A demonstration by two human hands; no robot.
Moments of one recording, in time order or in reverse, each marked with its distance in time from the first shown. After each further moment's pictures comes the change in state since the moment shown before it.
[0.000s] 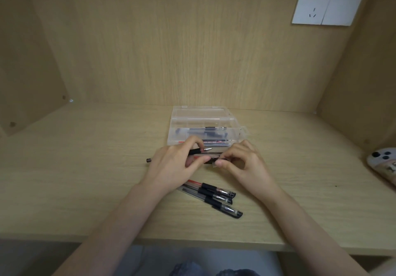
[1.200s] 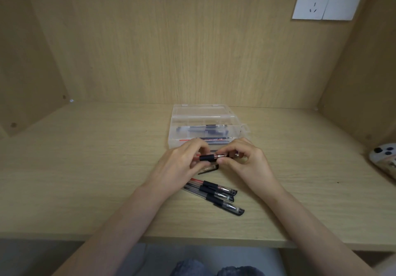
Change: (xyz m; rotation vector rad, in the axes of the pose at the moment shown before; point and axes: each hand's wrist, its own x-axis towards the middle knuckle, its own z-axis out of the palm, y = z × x) left_hand -0.004 -0.002 0.011 -0.213 0.032 0.144; right_hand 0.000 -0.012 0.001 0.237 0.060 0.041
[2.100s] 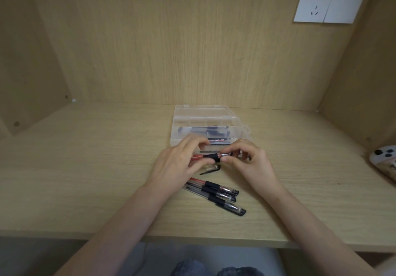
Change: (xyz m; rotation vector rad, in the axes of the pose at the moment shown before) left_hand -0.001 -0.002 -0.003 0.091 0.097 0.032; right_hand 0.000 -0.007 -0.002 0.073 0.012 0.071
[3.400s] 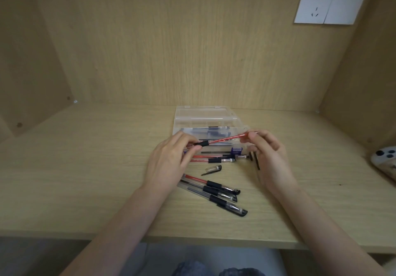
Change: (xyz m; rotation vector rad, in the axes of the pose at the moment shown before) left_hand -0.001 -0.006 -0.004 0.087 0.145 -0.107; right_hand 0.006 0.003 -0.017 0.675 0.225 0.249
